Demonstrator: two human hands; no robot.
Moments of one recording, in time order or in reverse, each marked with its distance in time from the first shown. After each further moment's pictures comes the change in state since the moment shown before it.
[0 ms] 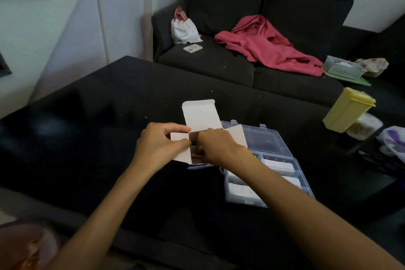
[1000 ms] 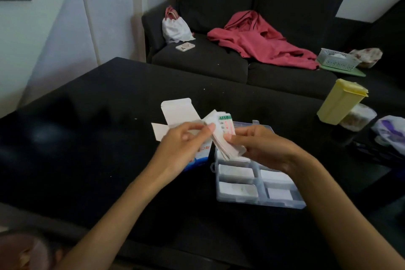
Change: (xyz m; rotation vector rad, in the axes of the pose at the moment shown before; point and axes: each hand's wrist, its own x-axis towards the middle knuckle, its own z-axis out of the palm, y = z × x) left_hand -0.022 0.053 0.034 -0.174 -0.241 -0.097; right_hand -0.078 0.067 -0.022 1.498 -0.110 0.380
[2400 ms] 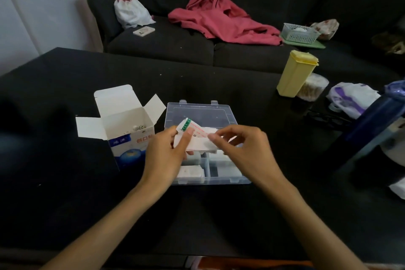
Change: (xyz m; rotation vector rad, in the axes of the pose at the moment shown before) left_hand 0.021 -0.029 0.110 0.257 0.173 0.186; right_hand -0.046 0.073 -0.033 -0.465 0.688 -0.340
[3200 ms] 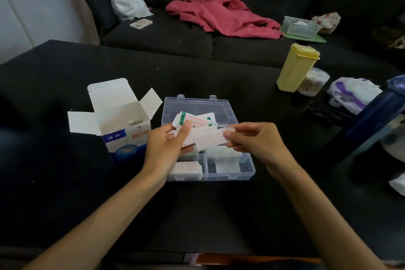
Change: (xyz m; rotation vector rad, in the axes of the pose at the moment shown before) left_hand 0.007 -0.004 0.008 -0.419 -0.046 -0.251; right_hand 0.010 0.010 -0.020 0.311 -0.097 0.398
